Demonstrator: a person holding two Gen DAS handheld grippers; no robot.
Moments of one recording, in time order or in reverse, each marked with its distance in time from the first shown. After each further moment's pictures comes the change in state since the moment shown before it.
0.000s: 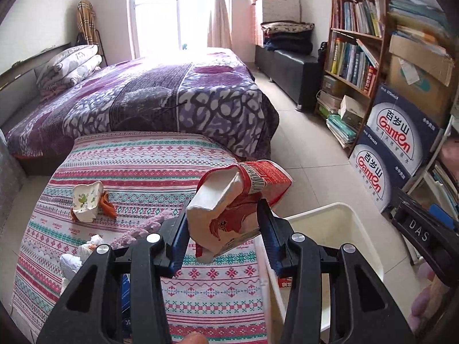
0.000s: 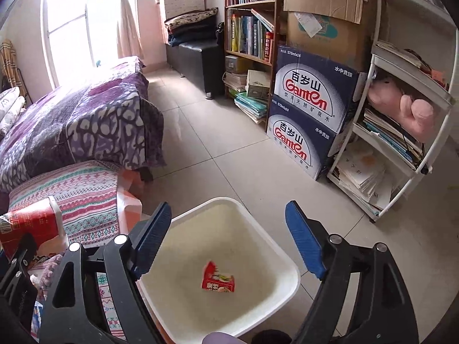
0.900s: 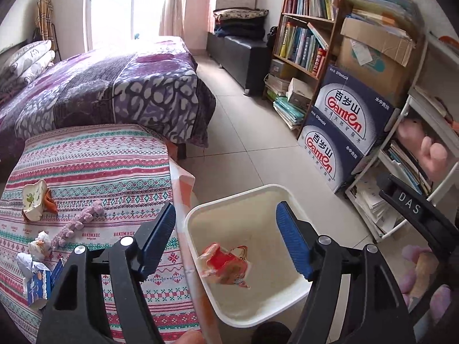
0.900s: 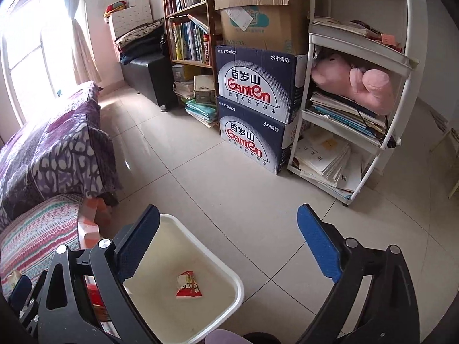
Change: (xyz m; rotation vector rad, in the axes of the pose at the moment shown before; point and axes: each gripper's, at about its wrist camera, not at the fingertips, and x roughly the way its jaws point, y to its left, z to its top) left arm -0.002 -0.065 -0.008 0.058 0.068 -0.235; right arm -0.002 -0.080 0.004 0.162 -0.026 -0.128
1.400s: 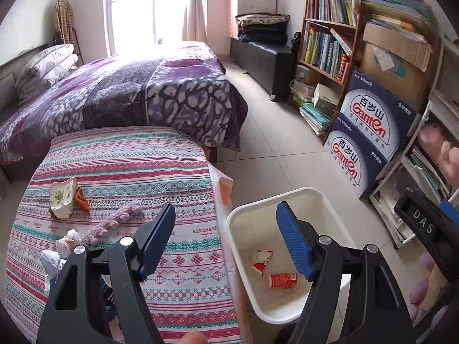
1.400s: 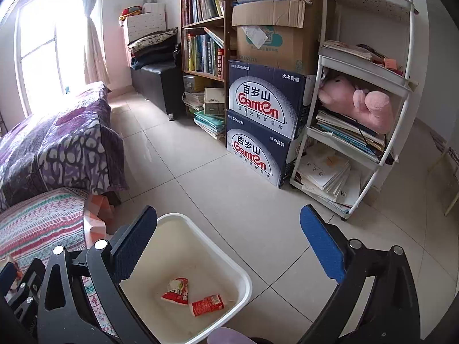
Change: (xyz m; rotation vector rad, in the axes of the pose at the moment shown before) left arm -0.016 0.037 -0.005 -0.023 -0.036 0.135; right arm -0.027 0.032 -0.019 -0.087 -0.089 0.001
